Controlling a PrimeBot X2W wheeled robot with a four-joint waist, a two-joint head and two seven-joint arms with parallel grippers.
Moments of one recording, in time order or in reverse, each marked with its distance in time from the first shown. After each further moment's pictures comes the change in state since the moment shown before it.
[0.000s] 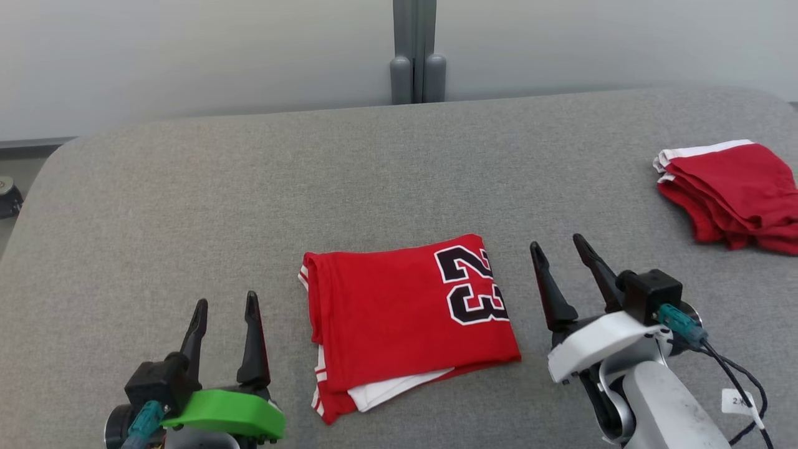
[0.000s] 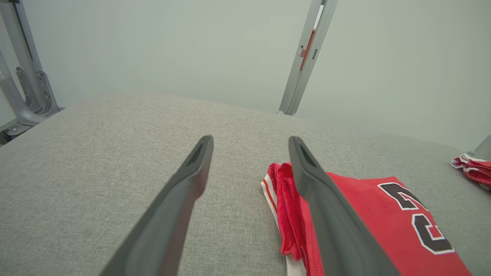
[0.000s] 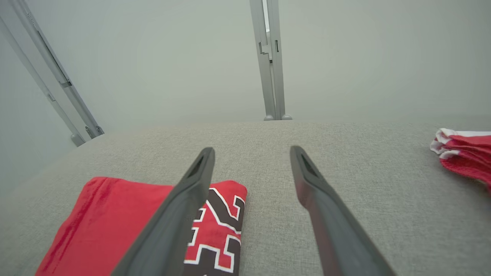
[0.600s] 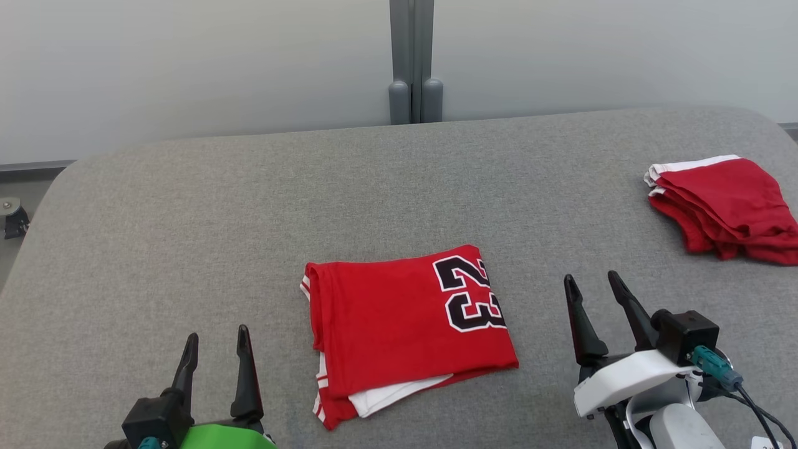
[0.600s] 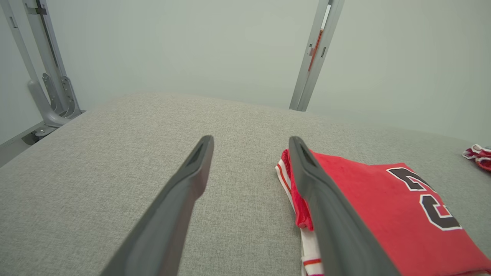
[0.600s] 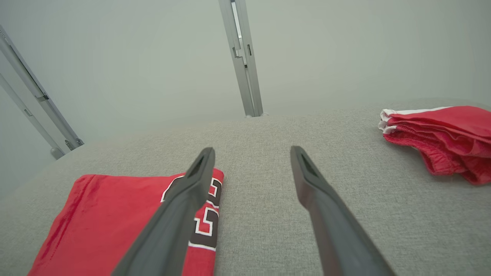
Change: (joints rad) left arm 0.119 -0.053 0.104 -0.021 0.117 -0.057 -0.001; right arm 0.165 0.014 -0.111 -0.122 -0.015 0.000 0.023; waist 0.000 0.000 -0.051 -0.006
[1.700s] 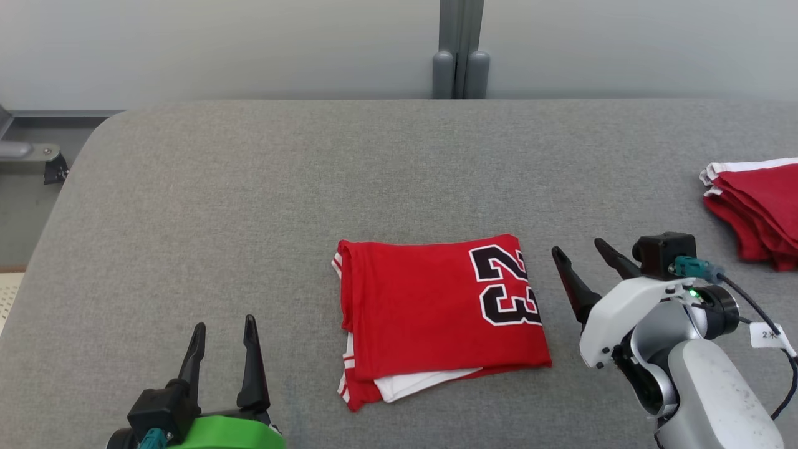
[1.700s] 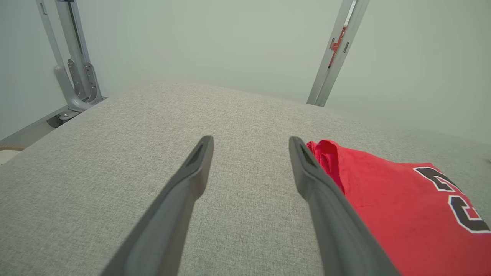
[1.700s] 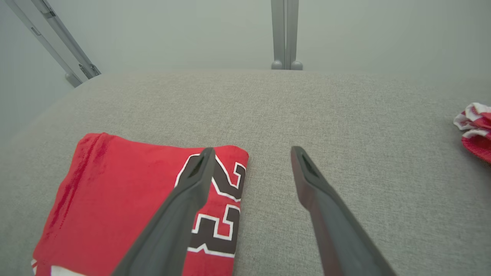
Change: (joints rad) left arm -0.017 -0.048 0.036 0.012 0.040 -0.049 0.000; right arm -0.129 -0.071 0.029 -0.077 0.025 0.000 0.430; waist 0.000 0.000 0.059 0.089
